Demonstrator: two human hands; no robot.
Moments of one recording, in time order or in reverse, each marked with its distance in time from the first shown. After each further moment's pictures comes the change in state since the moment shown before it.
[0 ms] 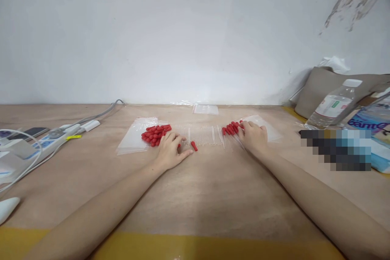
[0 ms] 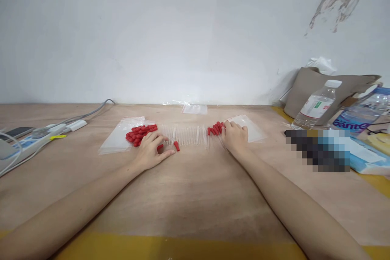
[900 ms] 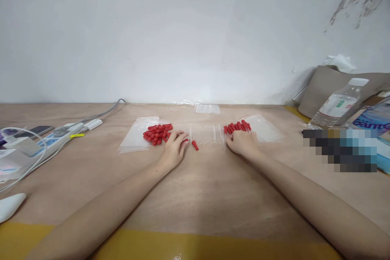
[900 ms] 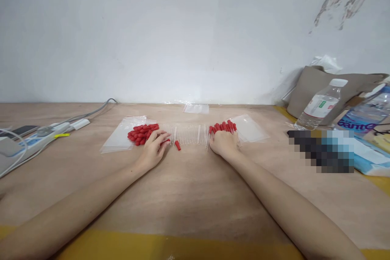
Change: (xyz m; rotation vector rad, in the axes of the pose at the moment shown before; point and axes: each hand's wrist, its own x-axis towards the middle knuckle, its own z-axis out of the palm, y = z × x) left_hand -0.002 -0.001 0.013 -0.148 0.106 0.000; right_hand -0.002 -0.044 -0.018 0.014 -0.504 0.064
